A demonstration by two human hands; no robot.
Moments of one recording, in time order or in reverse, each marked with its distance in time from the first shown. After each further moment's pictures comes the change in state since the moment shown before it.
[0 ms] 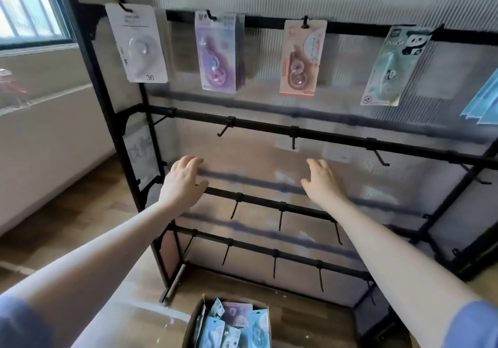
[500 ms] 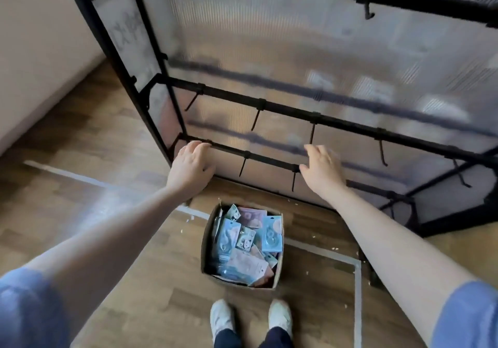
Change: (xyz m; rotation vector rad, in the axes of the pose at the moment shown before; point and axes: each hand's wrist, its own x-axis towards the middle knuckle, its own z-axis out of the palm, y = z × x) left_hand -0.085 -0.103 0.129 0.057 -0.308 -0.159; right_hand -0.064 -0.009 0.176 0.024 -0.301 -0.017
